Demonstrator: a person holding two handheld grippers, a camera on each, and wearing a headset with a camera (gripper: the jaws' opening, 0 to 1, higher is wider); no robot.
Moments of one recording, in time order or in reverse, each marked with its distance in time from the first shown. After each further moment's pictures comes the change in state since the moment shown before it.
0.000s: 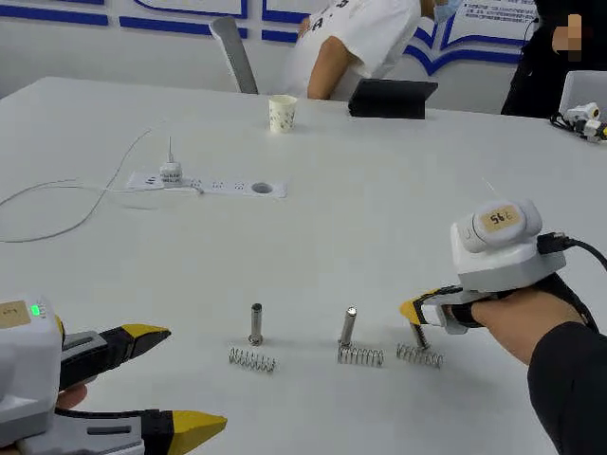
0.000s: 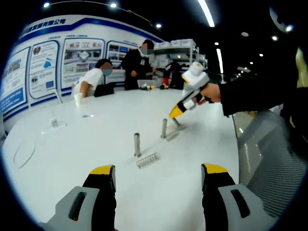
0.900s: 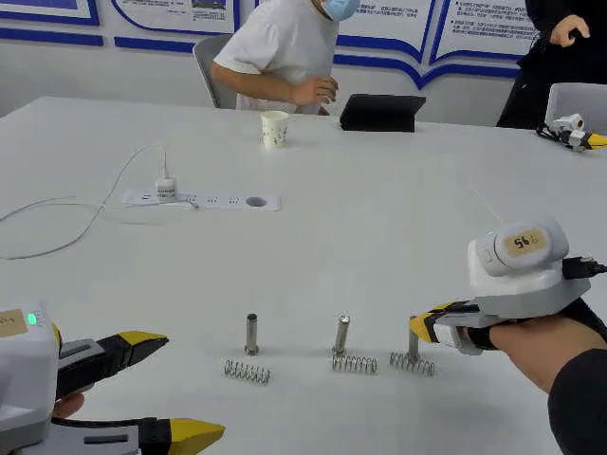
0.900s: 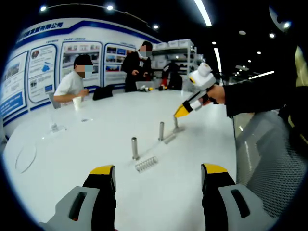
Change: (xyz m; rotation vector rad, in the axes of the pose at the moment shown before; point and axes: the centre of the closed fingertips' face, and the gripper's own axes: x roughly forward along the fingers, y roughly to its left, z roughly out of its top) left arm -0.005 -0.007 0.008 0.027 -0.006 -0.003; right arm -0.026 0.003 -0.009 -0.020 -0.056 -0.010
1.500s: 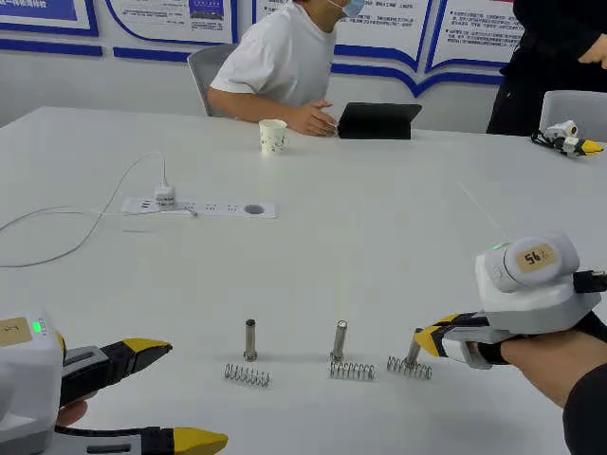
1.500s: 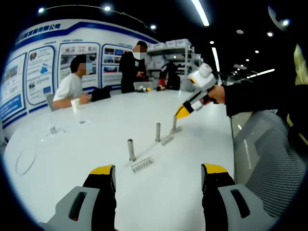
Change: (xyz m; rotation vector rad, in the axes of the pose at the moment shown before) left arm -0.001 -0.007 0.003 0.015 -0.002 -0.012; right arm -0.011 0.004 -0.006 -0.034 -0.004 0.011
